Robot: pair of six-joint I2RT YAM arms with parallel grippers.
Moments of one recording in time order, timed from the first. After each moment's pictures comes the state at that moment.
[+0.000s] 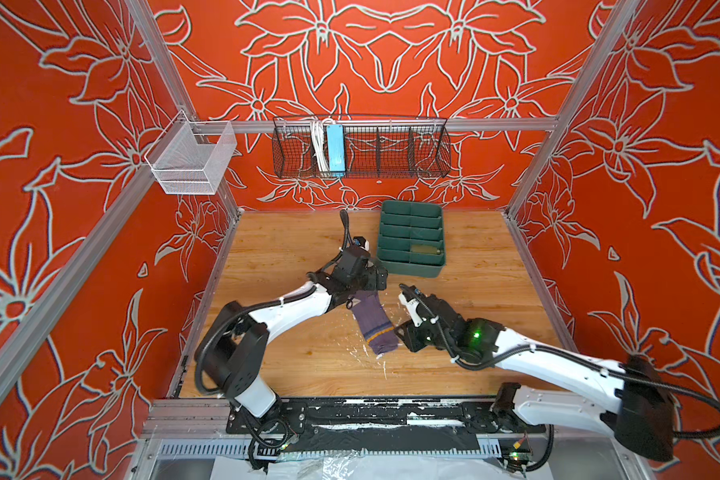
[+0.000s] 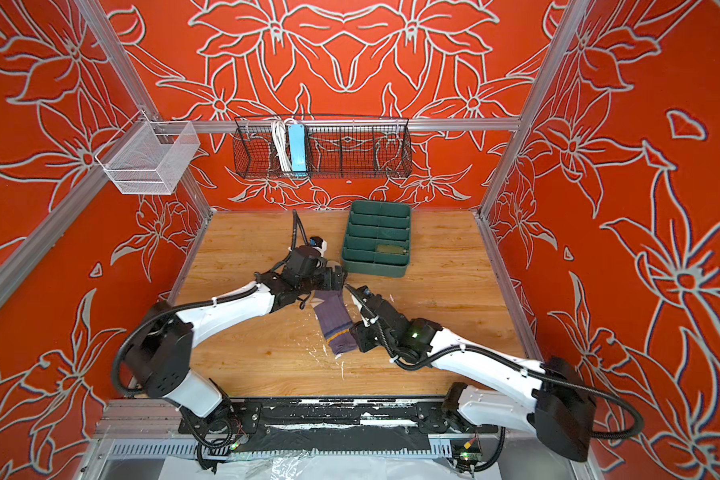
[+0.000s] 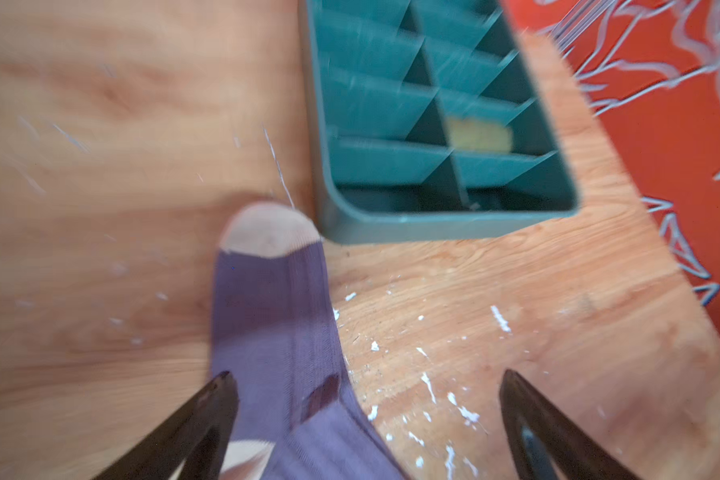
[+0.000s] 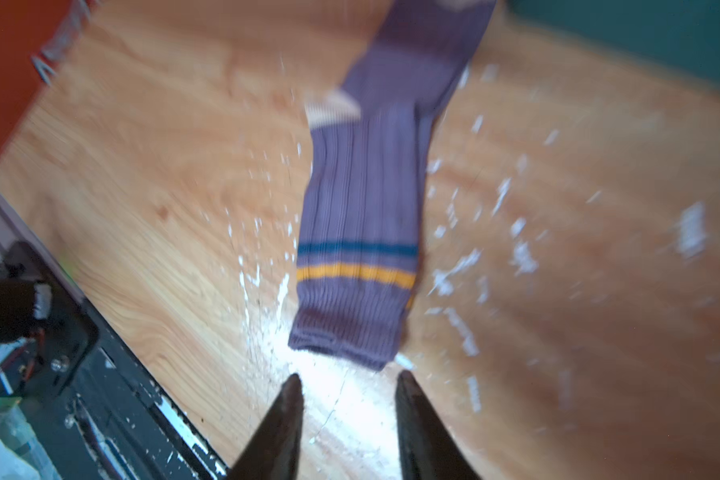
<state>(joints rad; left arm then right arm) -0.61 1.52 1.05 -0.15 -0.07 -0.47 0.89 1.06 0.69 -0.38 0.06 0.48</state>
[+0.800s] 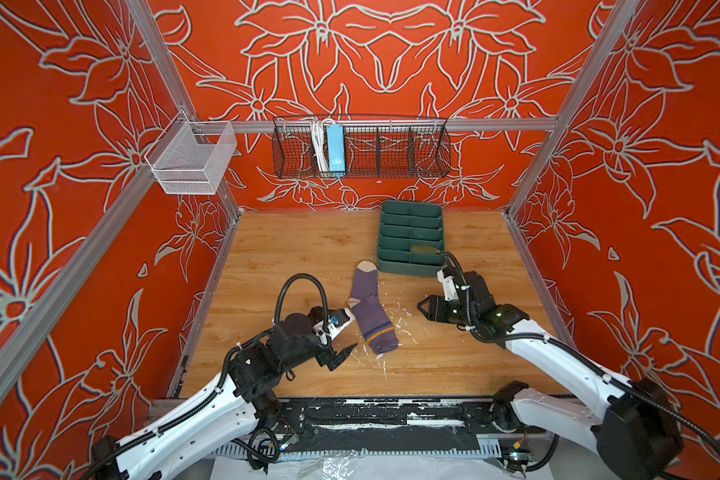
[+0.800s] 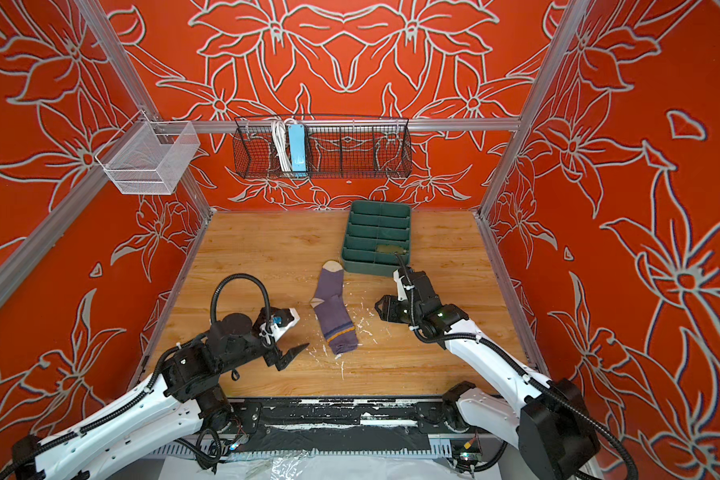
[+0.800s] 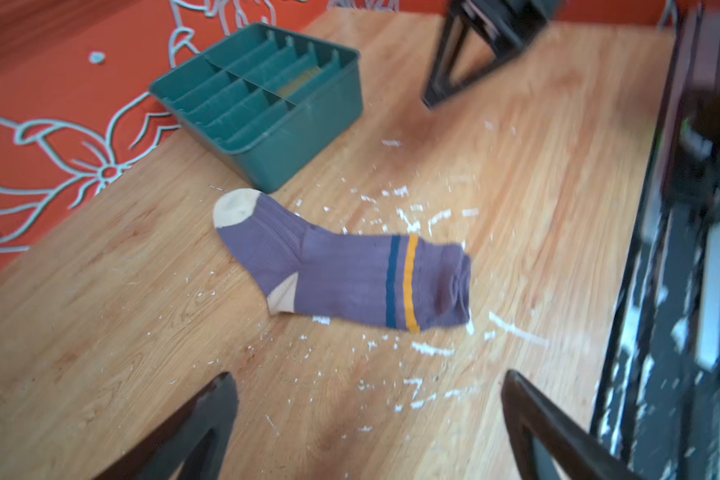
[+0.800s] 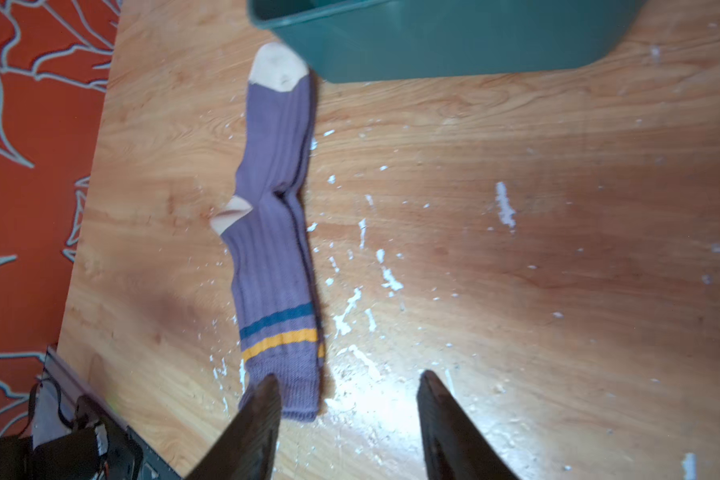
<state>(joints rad) -0.80 0.59 0.46 -0.40 0.01 0.27 0.44 1.09 0.66 -0.36 -0.22 0.60</state>
